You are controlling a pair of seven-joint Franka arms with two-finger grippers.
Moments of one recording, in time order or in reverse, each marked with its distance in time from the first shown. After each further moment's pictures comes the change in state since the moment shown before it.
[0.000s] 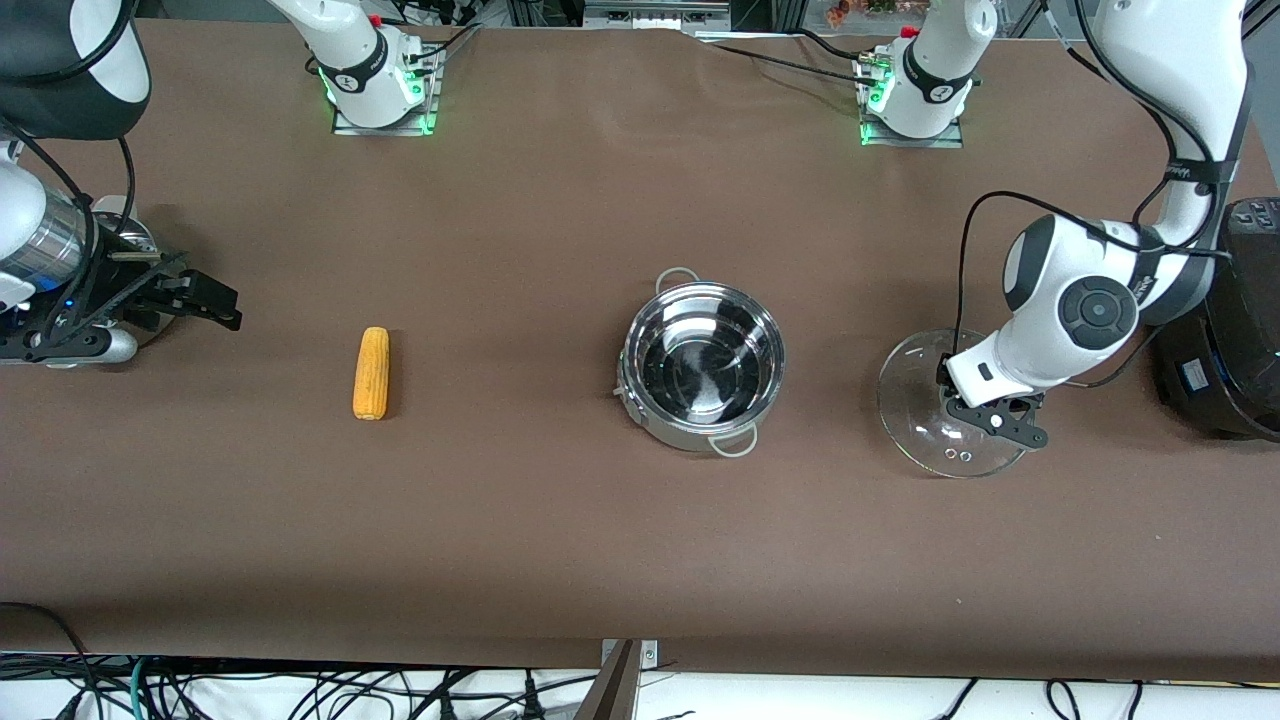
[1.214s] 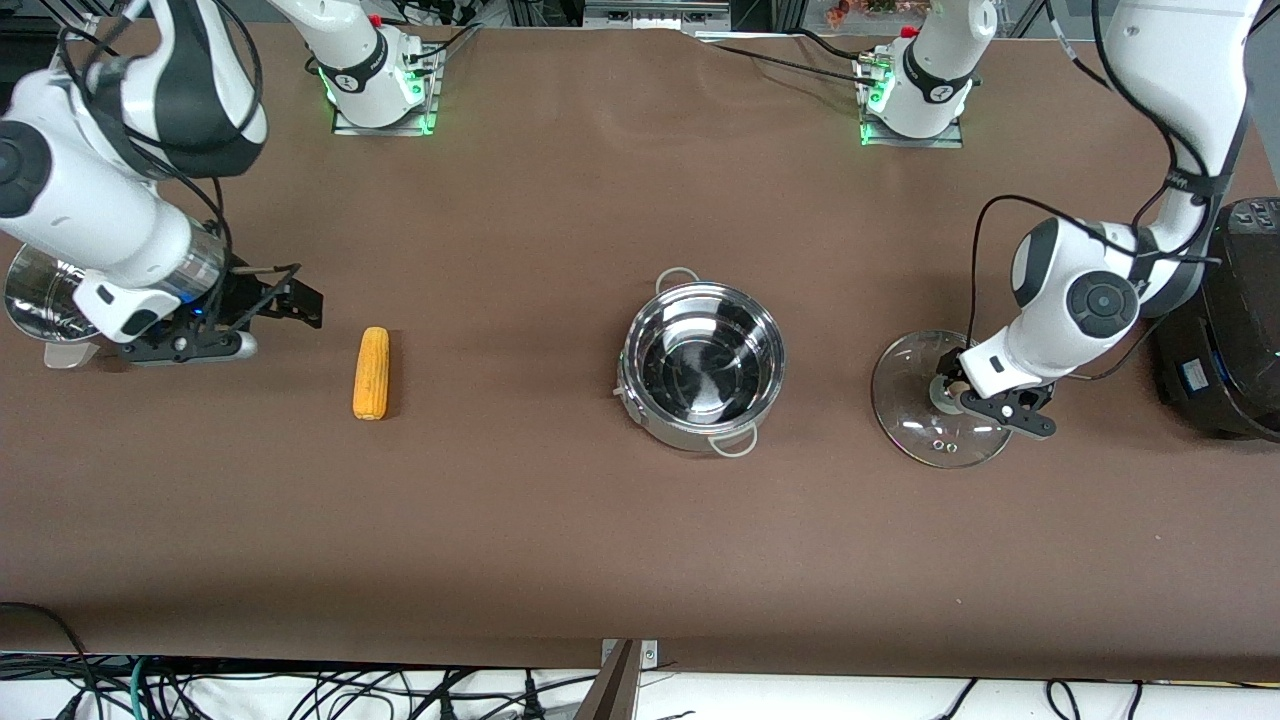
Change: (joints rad) left arm 0.073 -0.039 -0.032 -0.048 0.020 0.008 0.000; right arm 0.011 -0.059 0.050 -0.375 0.000 0.299 0.007
